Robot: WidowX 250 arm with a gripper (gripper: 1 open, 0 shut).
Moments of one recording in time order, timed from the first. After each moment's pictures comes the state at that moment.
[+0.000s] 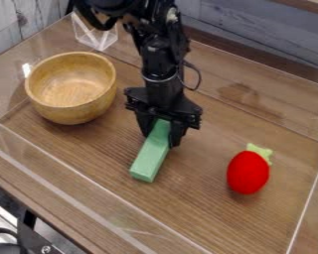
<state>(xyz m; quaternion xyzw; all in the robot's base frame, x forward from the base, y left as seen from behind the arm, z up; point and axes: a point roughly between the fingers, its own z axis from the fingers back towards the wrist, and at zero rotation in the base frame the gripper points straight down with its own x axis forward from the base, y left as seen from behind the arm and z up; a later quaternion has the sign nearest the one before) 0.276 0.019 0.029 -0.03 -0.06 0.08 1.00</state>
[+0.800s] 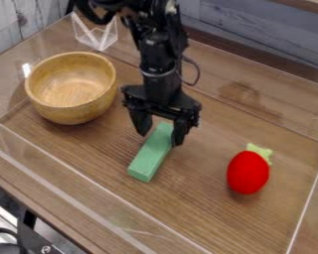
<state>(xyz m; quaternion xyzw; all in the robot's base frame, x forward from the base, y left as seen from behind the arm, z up) 0.272 0.017 0.040 -0.03 -0.04 0.09 0.99</state>
